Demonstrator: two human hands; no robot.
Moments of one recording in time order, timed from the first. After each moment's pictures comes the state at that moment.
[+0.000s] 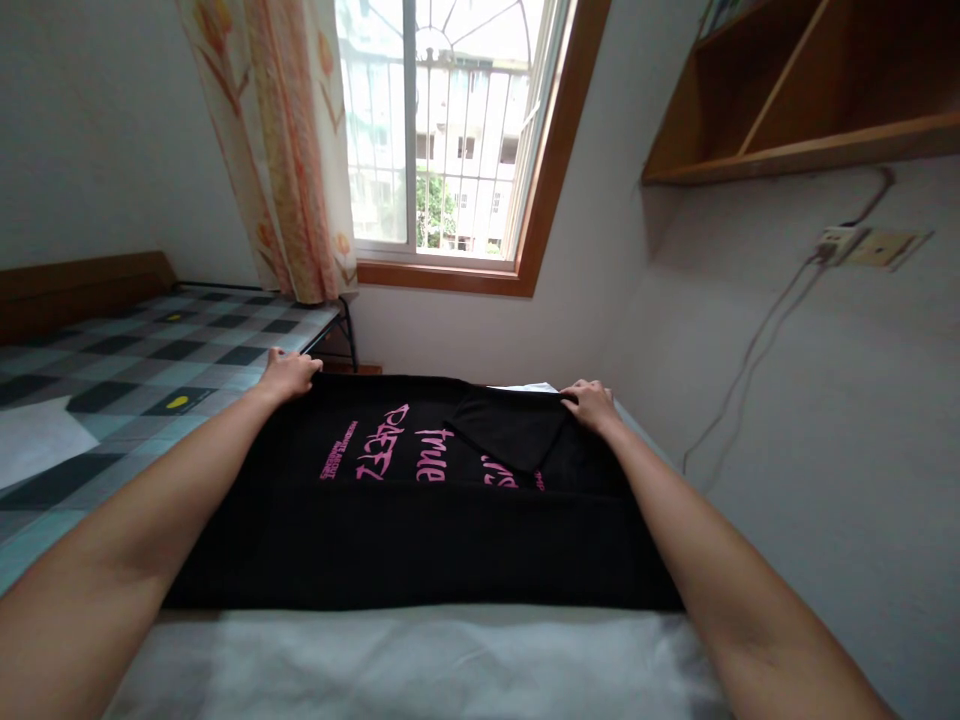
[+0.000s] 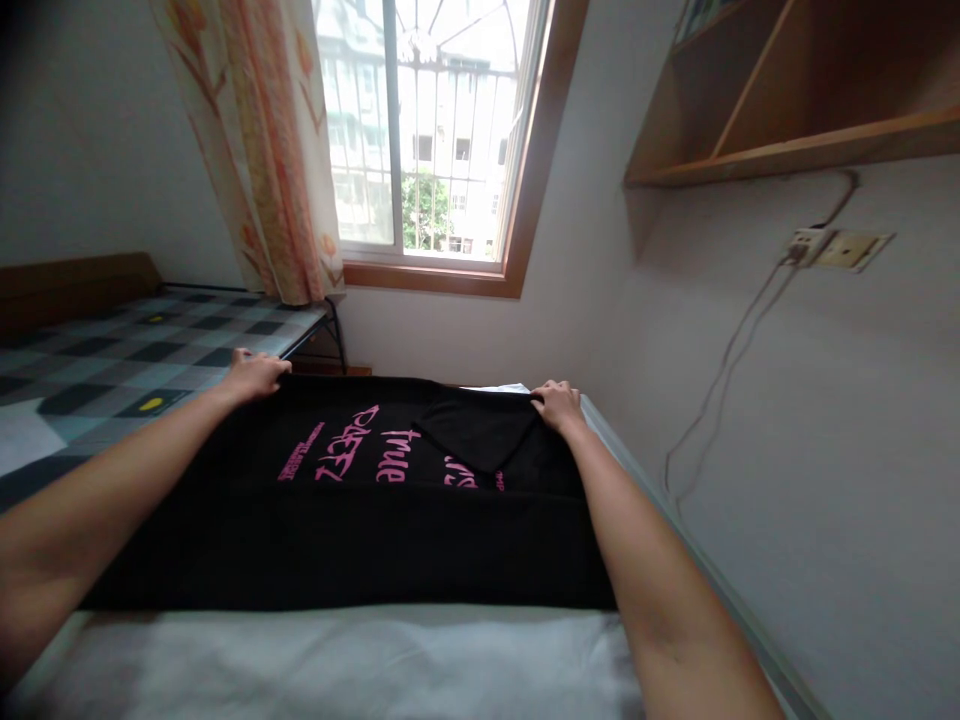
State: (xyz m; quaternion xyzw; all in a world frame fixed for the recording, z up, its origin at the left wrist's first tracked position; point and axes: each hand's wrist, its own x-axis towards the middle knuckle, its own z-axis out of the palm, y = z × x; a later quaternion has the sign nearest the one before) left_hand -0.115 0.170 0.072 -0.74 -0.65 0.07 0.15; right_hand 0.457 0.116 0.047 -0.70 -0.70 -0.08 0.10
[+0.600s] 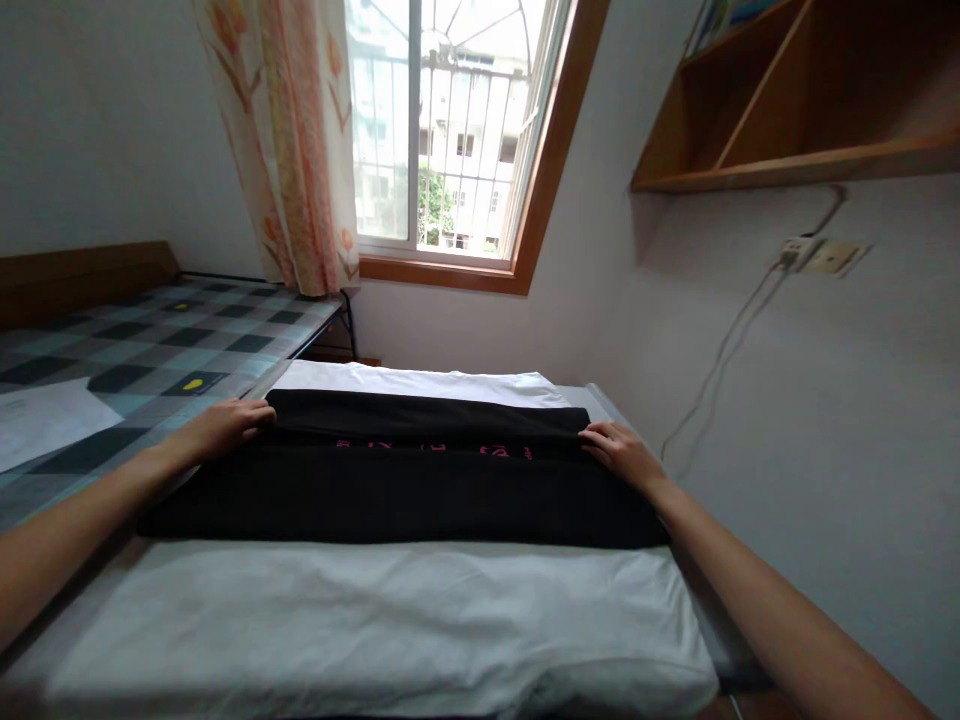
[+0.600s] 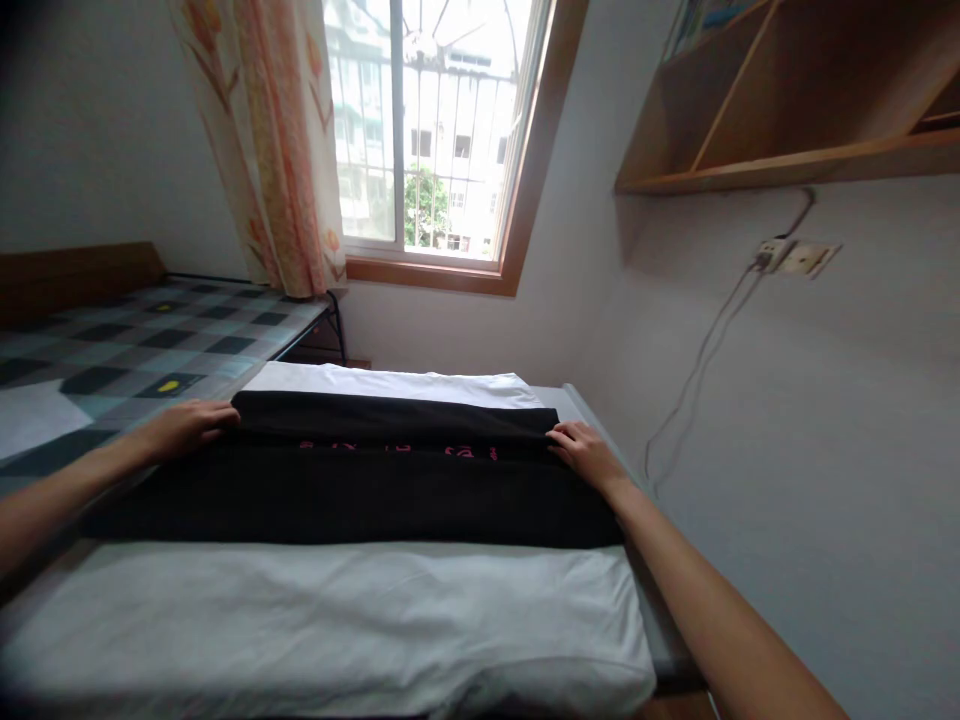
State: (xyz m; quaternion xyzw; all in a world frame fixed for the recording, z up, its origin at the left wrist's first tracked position) left_hand -0.194 0.020 0.057 -0.82 -0.57 0.03 0.04; right_hand 0.496 -0.026 0.023 -0.53 -0.83 -0.13 0.14
